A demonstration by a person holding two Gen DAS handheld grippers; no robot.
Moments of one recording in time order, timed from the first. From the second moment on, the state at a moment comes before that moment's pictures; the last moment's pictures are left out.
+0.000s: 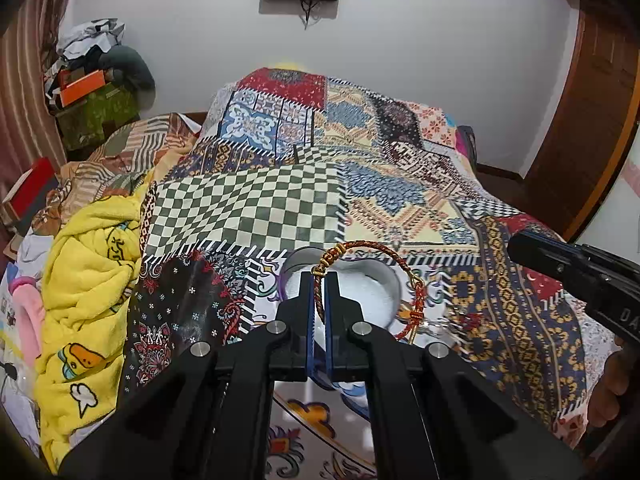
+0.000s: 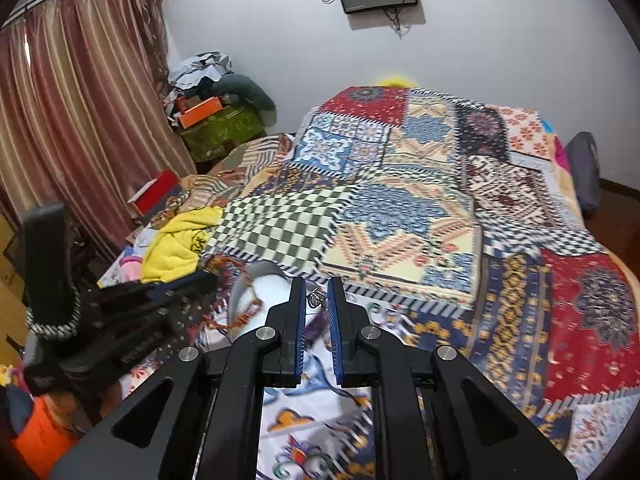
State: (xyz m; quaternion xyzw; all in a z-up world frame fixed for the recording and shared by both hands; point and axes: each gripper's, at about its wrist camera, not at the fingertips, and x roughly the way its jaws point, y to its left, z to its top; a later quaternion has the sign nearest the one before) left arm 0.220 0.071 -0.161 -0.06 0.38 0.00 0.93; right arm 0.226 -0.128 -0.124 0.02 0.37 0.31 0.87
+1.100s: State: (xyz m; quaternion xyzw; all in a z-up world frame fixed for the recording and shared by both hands) left arm 0.242 0.096 -0.194 -0.08 0.39 -0.03 0.92; right arm 0.254 -0.065 -0.183 -0.01 0.46 0.36 0.81
